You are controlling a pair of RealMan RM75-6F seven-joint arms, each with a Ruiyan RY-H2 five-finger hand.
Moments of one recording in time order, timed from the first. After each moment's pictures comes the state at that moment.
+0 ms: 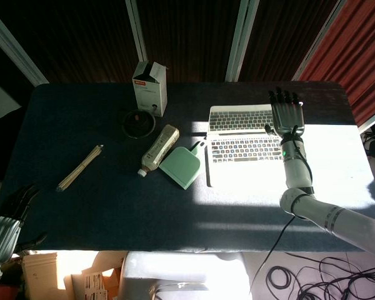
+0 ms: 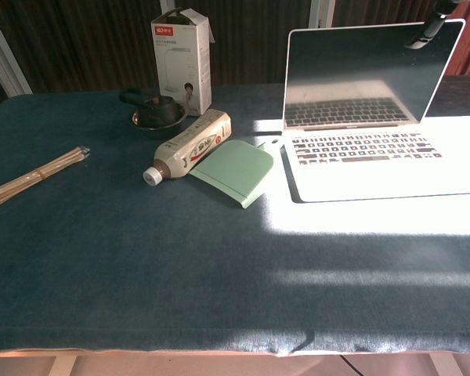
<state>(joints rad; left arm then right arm) -0.10 -1.13 0.02 -1.47 1.70 1.60 -0.13 0.98 -1.29 0.33 -1.39 -0.36 0.95 -0.75</state>
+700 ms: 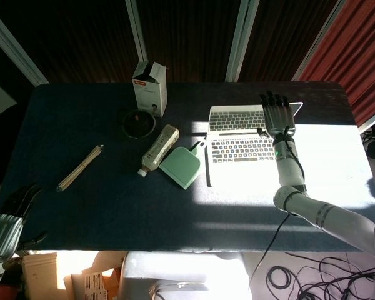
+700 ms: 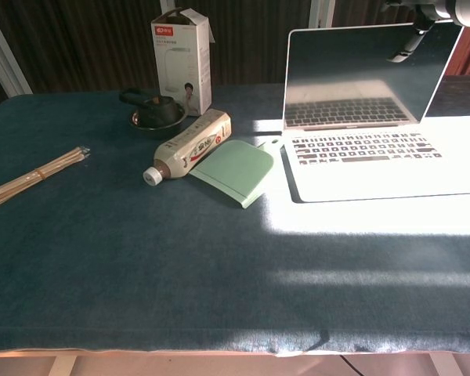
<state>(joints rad) -0.11 -1.13 0.02 -1.49 1.67 1.56 -0.10 1.02 -1.36 0.31 -1.29 -0.35 0.89 -0.71</state>
